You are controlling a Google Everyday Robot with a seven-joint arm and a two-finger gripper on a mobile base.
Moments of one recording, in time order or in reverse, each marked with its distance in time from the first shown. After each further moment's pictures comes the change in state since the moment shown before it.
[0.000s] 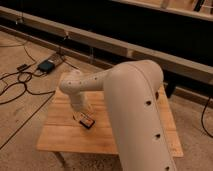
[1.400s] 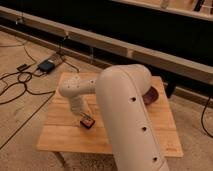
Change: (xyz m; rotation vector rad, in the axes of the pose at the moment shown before) arm -0.002 0.005 0.038 -0.046 0.088 0.004
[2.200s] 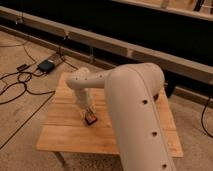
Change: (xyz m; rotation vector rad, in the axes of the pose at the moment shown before) arm 0.017 -0.049 -0.046 -0.011 -0.056 0.263
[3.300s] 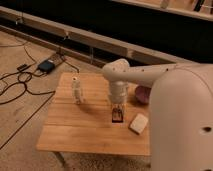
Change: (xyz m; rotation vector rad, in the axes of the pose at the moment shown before) arm 0.112 -0.142 -0.037 -0.009 0.065 0.647
